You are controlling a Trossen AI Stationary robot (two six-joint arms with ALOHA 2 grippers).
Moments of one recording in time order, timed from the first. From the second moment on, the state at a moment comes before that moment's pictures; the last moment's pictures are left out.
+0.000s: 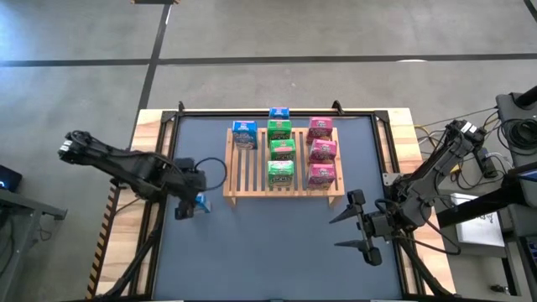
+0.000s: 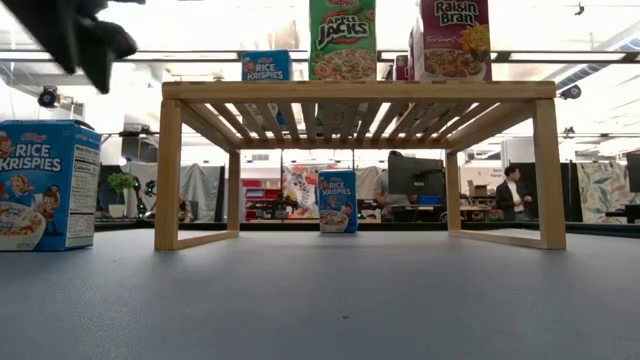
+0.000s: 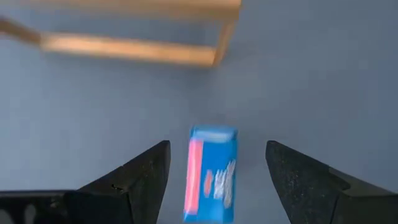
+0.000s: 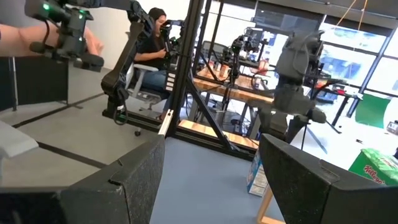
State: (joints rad) left arm -0.32 1.08 1.05 -1.23 -0.15 -0.42; right arm 0.80 1.04 0.71 0.37 0.55 -0.21
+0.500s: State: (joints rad) left arm -0.32 1.07 0.94 -1.21 -0.09 -0.45; right arm 0.80 1.05 0.71 0.37 0.55 -0.21
